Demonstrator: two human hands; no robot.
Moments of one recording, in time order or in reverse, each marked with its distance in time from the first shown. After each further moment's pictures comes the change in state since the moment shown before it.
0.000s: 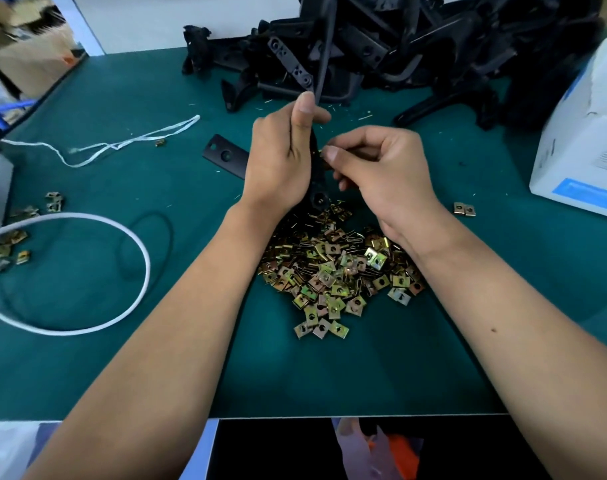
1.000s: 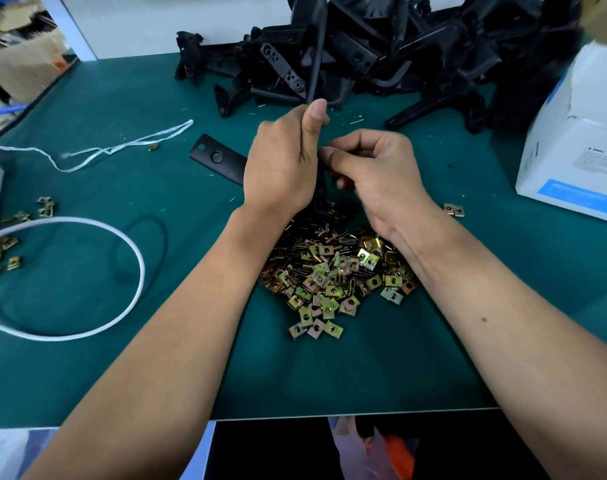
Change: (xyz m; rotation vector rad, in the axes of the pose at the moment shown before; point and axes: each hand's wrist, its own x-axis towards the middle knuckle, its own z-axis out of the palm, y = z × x) left_hand -0.005 0.026 0.004 0.169 -0.037 -0.035; right_hand 0.004 -0.002 -0.002 0.076 0.015 0.095
